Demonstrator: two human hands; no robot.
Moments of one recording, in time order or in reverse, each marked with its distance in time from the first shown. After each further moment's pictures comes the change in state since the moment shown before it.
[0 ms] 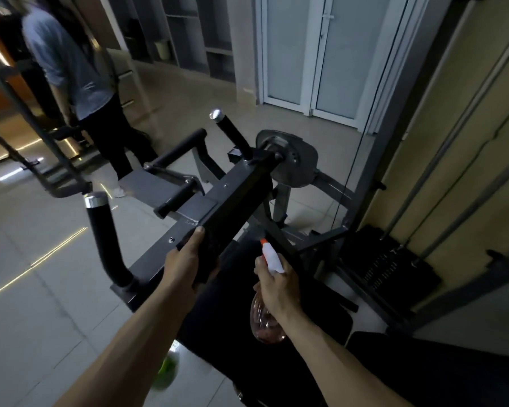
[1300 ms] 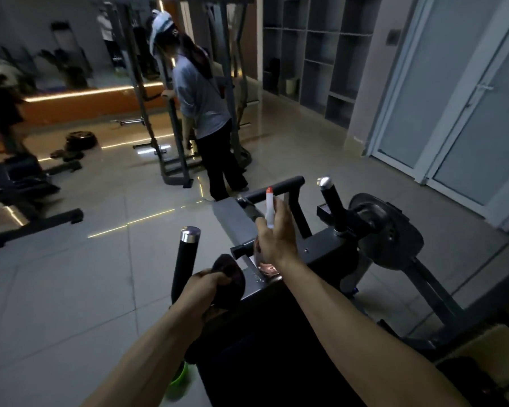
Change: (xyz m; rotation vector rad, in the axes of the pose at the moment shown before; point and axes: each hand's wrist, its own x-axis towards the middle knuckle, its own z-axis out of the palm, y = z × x) left_hand 0.028 0.061 -0.050 -0.033 0.274 -0.072; right_hand 0.154 -0.203 0.117 -0.038 -0.346 -0.450
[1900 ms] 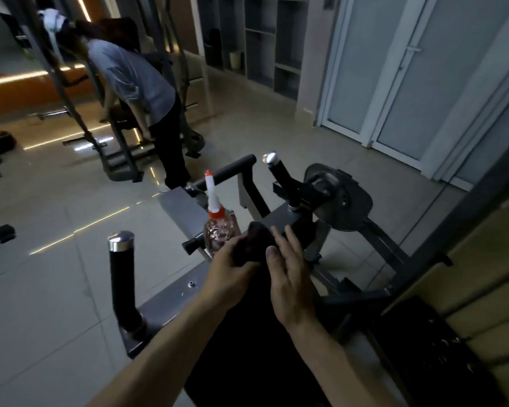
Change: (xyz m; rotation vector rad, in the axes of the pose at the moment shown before) left_hand 0.003 -0.008 0.096 0.355 -0.349 0.463; right_hand -0.113 0.046 -0.074 0.132 0.116 0.135
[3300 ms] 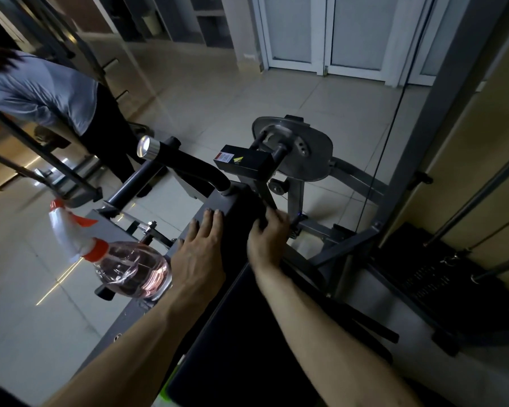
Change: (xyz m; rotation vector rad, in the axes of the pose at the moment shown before) left_hand 0.125 -0.039 0.094 1.425 -0.107 0.316; right_hand 0.140 0.161 -0.037 -0.095 0.598 0.207
